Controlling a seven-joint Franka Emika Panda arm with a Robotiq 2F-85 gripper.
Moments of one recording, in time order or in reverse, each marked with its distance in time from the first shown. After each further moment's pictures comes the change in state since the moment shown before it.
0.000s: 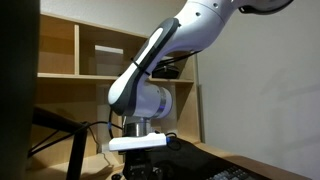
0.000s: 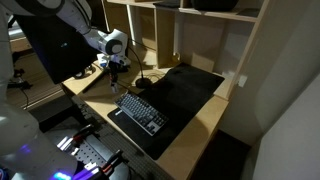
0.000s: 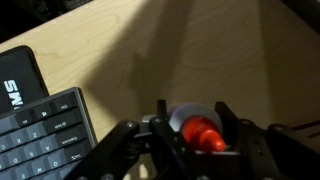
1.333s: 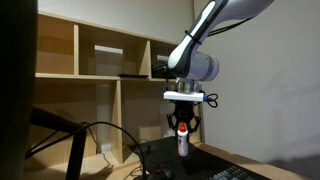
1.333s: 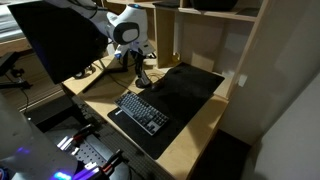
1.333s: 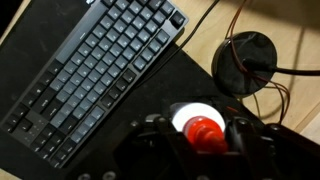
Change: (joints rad) arm -0.173 -0.394 -0.205 -0.244 -0.073 0.172 0.152
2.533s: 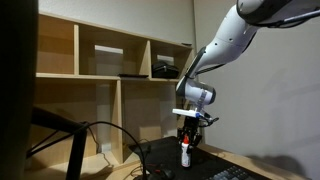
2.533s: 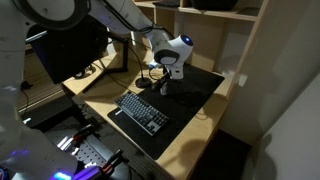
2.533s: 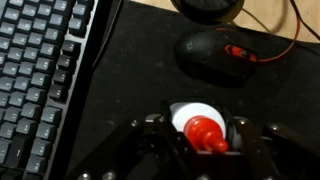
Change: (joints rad) arm -0.232 0.473 -0.023 0.438 0.403 -0.173 -0.012
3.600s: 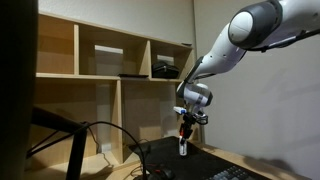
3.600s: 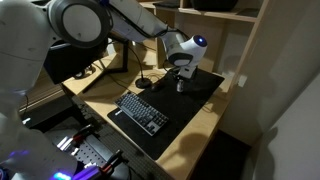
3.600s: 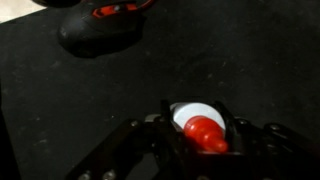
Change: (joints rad) arm -0.040 0.186 -0.028 0.286 0.083 0.086 0.502
